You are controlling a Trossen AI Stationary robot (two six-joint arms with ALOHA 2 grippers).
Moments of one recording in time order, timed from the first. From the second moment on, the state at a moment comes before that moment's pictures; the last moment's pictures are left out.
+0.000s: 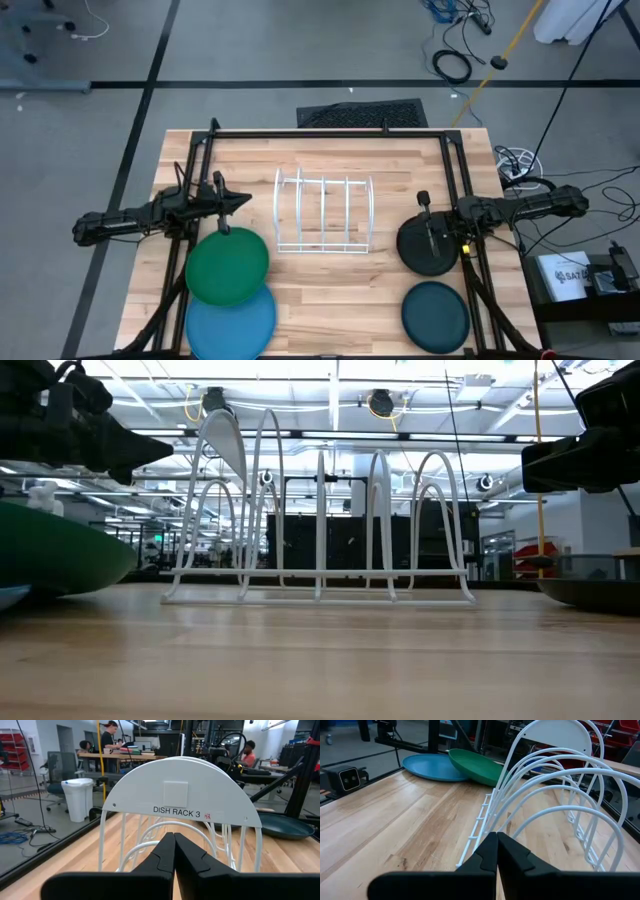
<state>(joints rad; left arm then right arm) 0.14 0.00 0.00 0.04 -0.05 -0.02 0.15 0.18 0.01 0.03 0.00 -0.19</state>
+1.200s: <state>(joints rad) 0.13 0.06 0.14 0.08 0.16 -0.56 0.15 0.18 0.01 0.03 0.00 -0.19</state>
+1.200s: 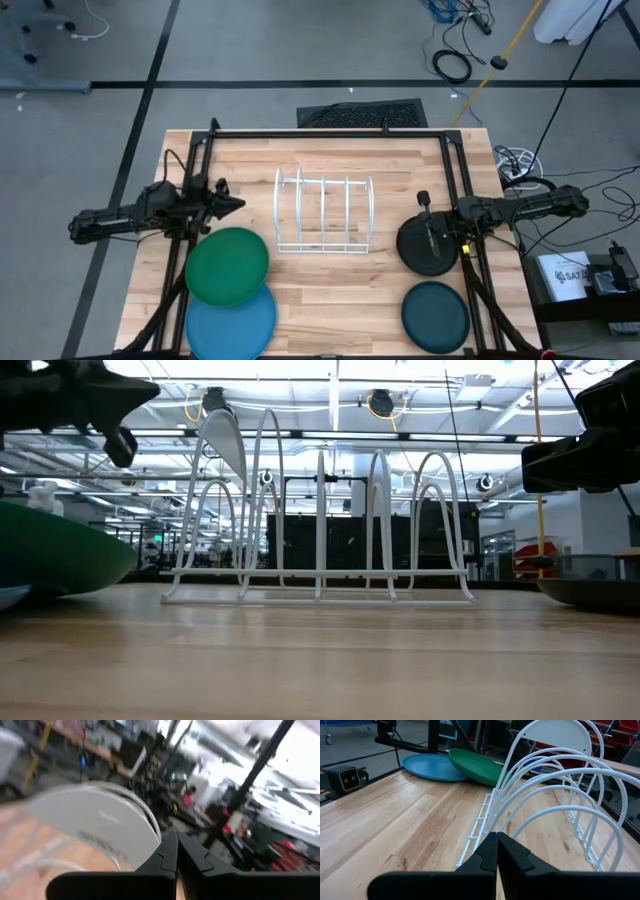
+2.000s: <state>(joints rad) 0.00 0.84 0.68 -0.93 0.16 -0.28 0.15 0.18 0.01 0.03 0.00 -0.19</state>
